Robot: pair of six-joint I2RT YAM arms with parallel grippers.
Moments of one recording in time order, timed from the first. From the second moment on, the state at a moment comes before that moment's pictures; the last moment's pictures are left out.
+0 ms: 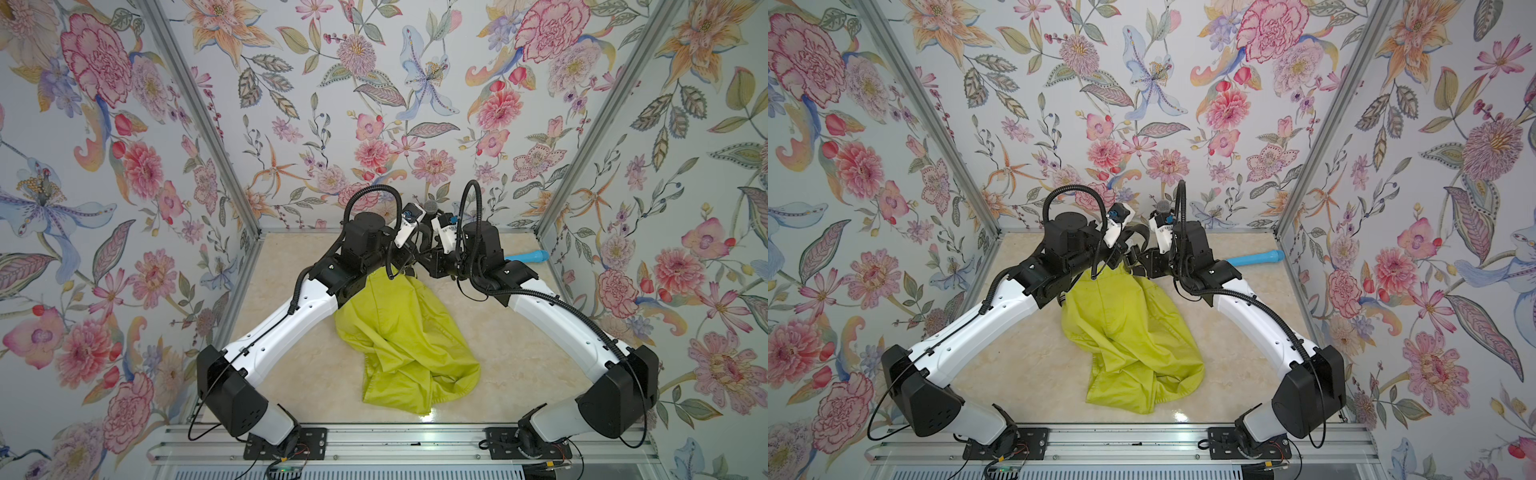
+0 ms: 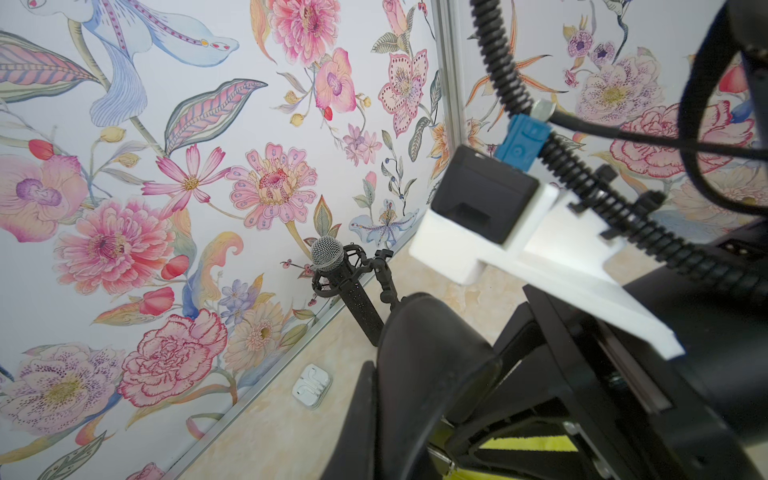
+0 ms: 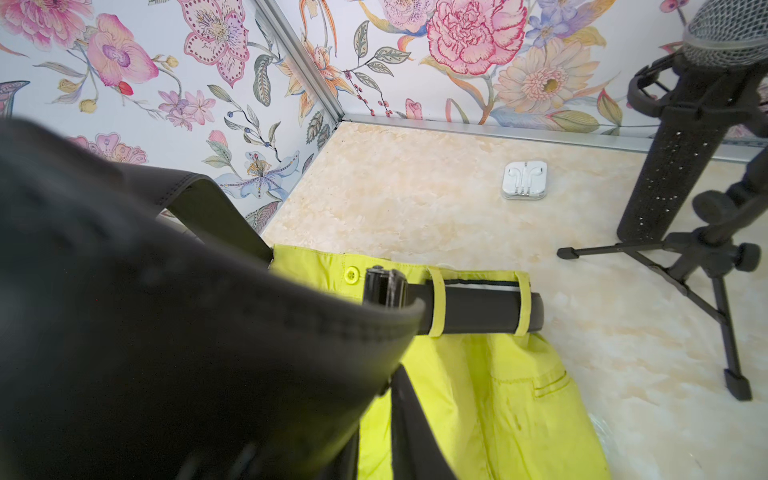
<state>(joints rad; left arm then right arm) -0.70 1.53 1.54 -0.23 0.03 0.28 0.54 1.49 1.37 -0.35 -0.33 0.33</state>
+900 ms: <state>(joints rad) -0.29 1.70 1.14 -0.05 0.09 -0.08 0.61 1.67 1.12 -0.12 -0.32 0.26</state>
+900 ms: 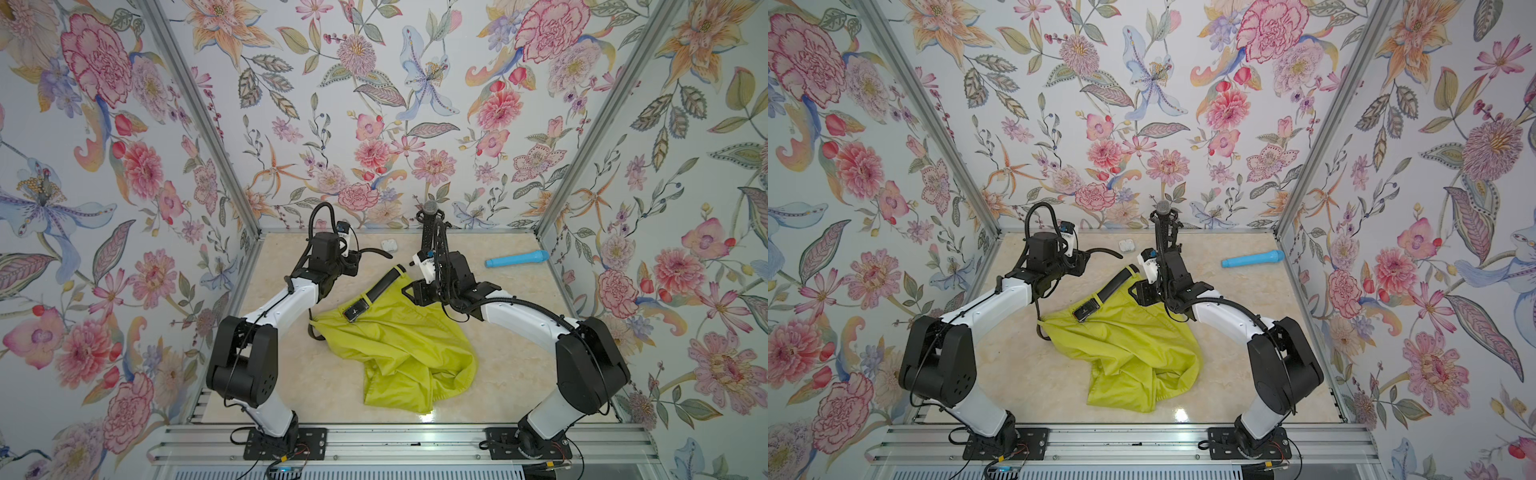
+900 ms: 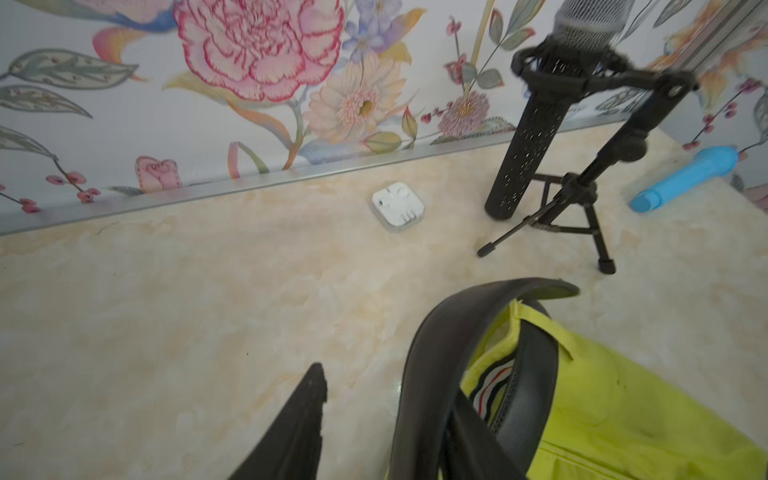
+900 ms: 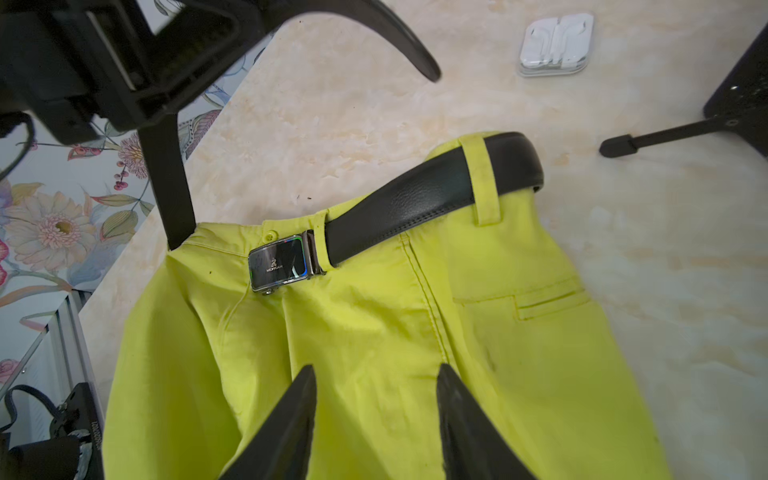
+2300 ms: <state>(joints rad) -0.48 1.71 0.98 -0.39 -0.16 0.25 0.49 1.86 0.92 0.10 -0.43 0.33</state>
